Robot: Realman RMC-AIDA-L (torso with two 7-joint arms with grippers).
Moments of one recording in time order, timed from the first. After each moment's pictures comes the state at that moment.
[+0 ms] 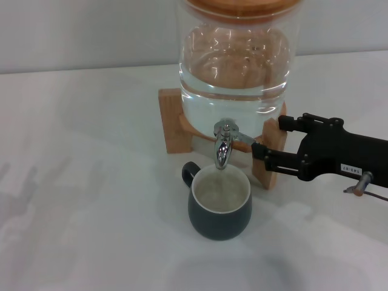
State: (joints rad) left arm -0.21 -2.08 0.73 0.29 -2.05 -1.43 2.38; right arm -0.19 2.01 -1.64 -1.71 1.50 0.87 -1.24
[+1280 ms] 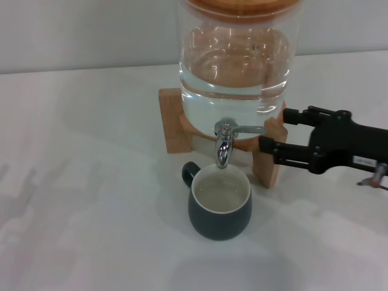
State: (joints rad) left arm -0.20 -2.08 0.73 0.28 -2.05 -1.44 2.38; right arm -0.15 2.01 -1.54 -1.66 1.57 0.99 -1.27
